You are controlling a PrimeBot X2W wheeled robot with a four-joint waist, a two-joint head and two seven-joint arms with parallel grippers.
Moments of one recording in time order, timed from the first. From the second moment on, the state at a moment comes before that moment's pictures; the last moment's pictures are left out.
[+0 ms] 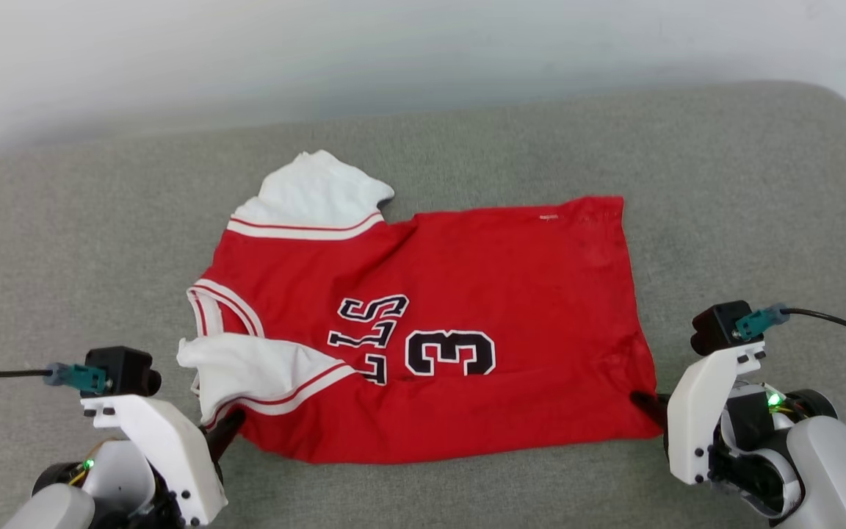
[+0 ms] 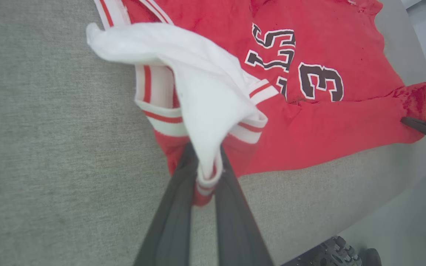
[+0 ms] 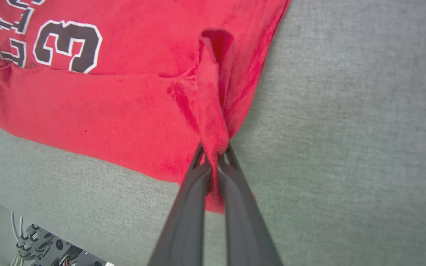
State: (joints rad) left arm -0.15 0.69 -0.46 -0.08 -1.09 0.22 0.41; right arm -0.30 -0.29 0.27 0.30 0.56 0.13 0.67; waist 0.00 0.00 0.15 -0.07
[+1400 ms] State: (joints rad) left arm 0.03 0.66 -0.42 -0.02 -1.08 0.26 0.23; right arm -0.06 -0.26 0.21 0.16 0.44 0.13 0.18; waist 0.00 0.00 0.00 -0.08
